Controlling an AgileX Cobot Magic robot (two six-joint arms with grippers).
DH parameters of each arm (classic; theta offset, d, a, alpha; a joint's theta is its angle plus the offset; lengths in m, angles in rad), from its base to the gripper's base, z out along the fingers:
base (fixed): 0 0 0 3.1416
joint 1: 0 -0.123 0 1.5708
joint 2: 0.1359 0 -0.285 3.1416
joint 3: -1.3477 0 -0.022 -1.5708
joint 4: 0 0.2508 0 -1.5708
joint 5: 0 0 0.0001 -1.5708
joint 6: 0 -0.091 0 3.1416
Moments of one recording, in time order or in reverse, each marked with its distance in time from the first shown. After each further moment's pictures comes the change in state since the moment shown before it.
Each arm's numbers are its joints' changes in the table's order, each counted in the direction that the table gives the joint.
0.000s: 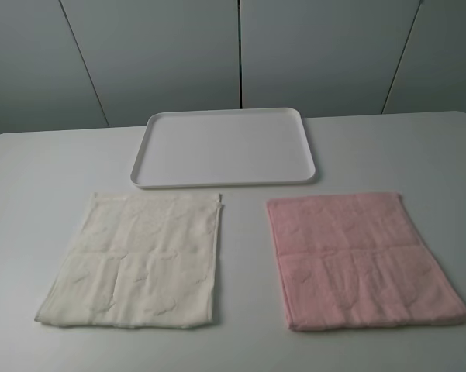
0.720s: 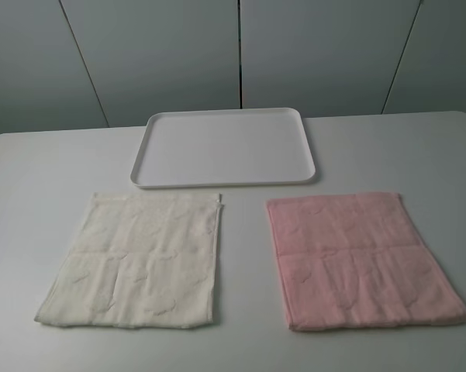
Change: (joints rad) left arm 0.000 0.000 0.000 0.000 0.000 0.000; right arm 0.000 0.000 0.000 0.000 0.000 0.000
